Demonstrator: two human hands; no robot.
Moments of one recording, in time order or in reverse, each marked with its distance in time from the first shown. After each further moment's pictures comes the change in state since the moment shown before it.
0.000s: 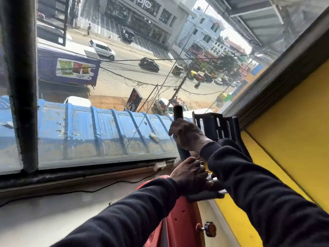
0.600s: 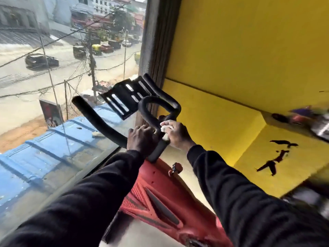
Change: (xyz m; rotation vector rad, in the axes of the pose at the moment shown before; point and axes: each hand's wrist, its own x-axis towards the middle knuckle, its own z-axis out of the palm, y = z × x) left_hand 0.046 0.031 -0.014 -0.151 -0.324 -0.288; right_hand -0.212 -0.038 -0.001 0.931 0.481 1.401
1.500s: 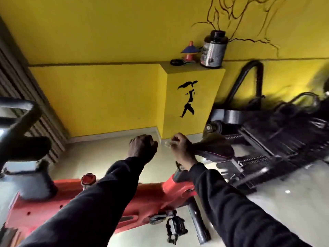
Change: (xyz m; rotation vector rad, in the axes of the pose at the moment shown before) left_hand -0.036 0.326 0.183 -0.284 -0.492 0.430; right_hand -0.157 0.290 -0.223 -0.064 0.617 0.526
